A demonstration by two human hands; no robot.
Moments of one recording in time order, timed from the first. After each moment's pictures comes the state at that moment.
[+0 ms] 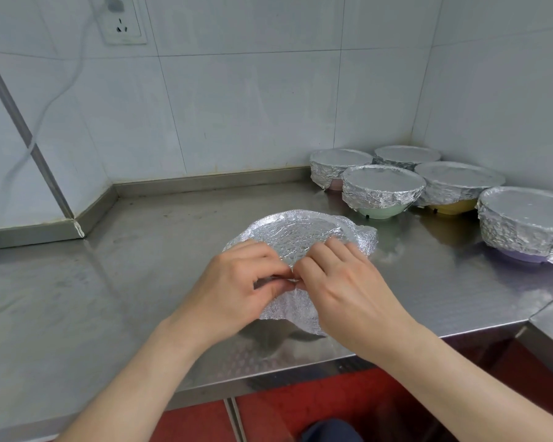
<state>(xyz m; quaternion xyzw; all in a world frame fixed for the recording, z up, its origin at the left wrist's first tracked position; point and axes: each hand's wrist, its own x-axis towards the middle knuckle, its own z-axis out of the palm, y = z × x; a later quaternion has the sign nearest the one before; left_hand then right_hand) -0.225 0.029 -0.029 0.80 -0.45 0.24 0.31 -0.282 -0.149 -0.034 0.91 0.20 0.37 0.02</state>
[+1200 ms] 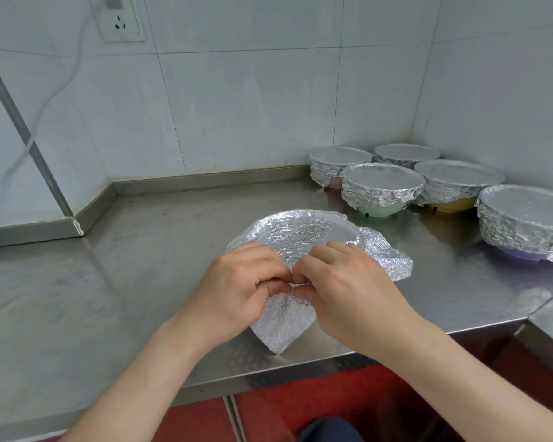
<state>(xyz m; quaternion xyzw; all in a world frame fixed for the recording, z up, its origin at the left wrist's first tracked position) -0.229 0.029 -0.031 0.79 -0.47 0.23 0.31 -0.290 -0.149 -0.022 0.93 0.21 0.28 -0.09</state>
